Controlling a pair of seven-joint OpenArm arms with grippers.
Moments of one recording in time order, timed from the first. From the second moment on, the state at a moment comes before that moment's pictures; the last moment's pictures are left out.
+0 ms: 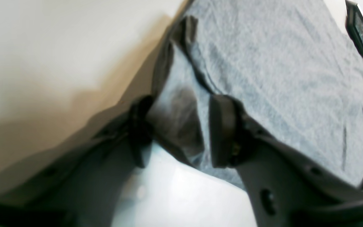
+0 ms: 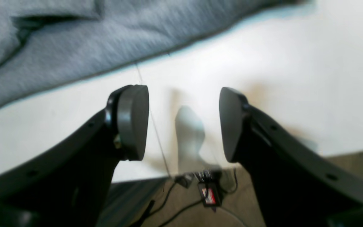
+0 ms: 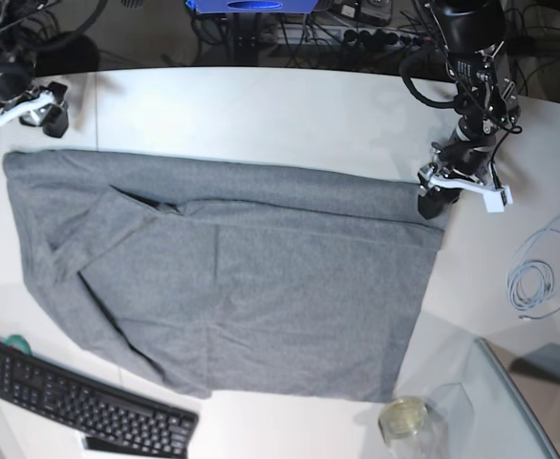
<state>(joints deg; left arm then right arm) 3.8 -7.3 -30.6 58.0 -30.2 -26.8 20.3 -16.4 -6.3 53.7 89.1 23.5 40.0 -51.7</state>
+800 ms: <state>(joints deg) 4.2 -8.1 -30.2 58.0 -29.7 -26.6 22.0 -4.3 1.4 65.7 66.3 36.2 39.9 -60.9</state>
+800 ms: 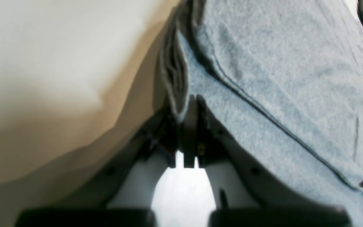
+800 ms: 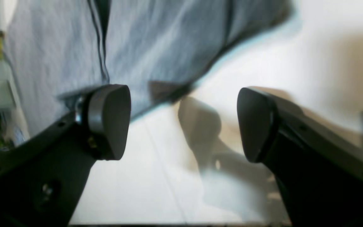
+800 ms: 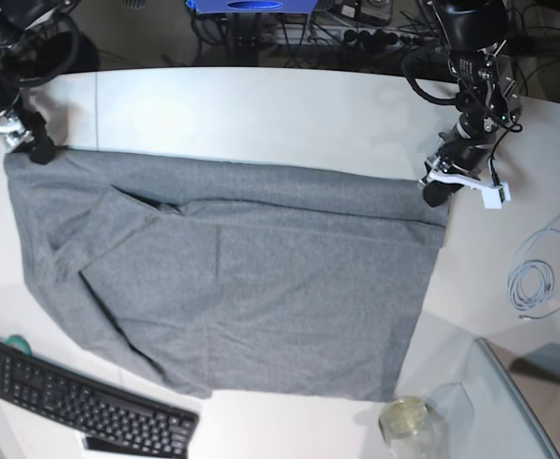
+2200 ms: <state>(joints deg) 6.7 -8.7 -29.8 63.2 -28.5 -25.4 23.6 1.1 7.9 65.3 48.6 36.5 40.3 -55.9</state>
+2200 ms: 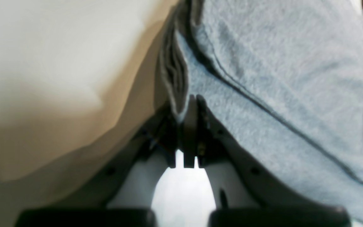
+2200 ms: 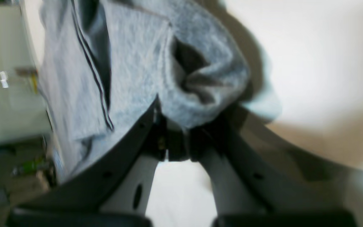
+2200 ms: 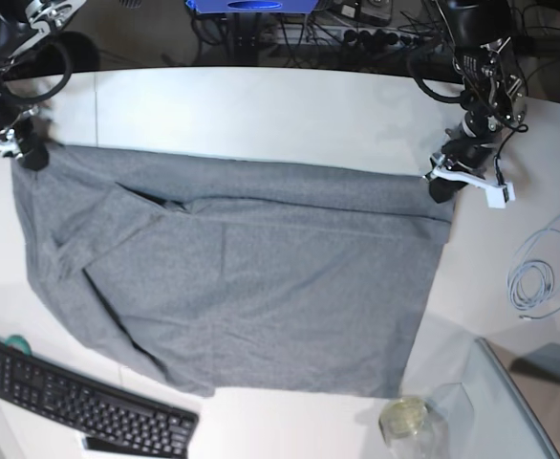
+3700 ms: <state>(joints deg) 21.6 -7.3 -30.1 96.1 -29.5 -18.0 37.2 -5.5 6.3 65.3 80.5 42.4 22.3 -77.4</state>
